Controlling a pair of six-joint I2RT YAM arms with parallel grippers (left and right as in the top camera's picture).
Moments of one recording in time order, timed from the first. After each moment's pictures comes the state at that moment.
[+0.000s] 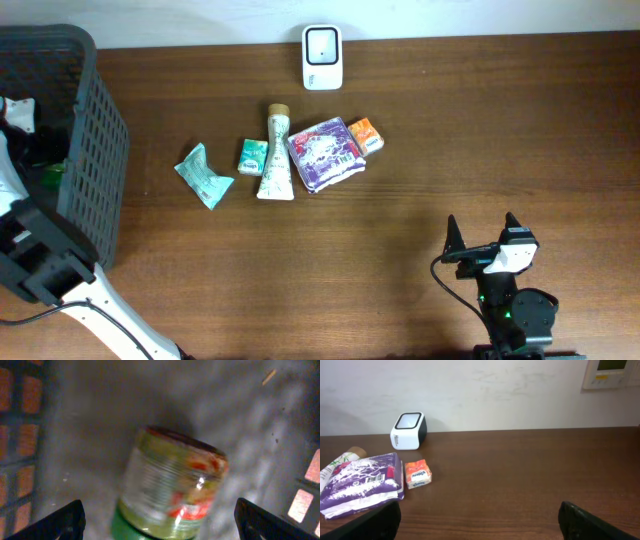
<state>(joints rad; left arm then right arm) 0.62 2.35 2.22 -1.19 0.07 0.38 -0.02 0.01 0.01 -0.07 -0.05 0.05</state>
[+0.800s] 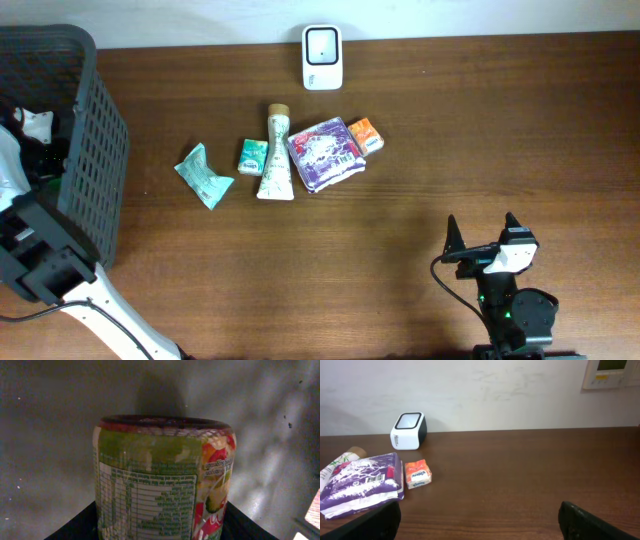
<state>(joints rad) 0.61 2.35 2.11 -1.14 0.08 0.40 -0.02 0.01 0.01 -0.07 -0.05 0.05</state>
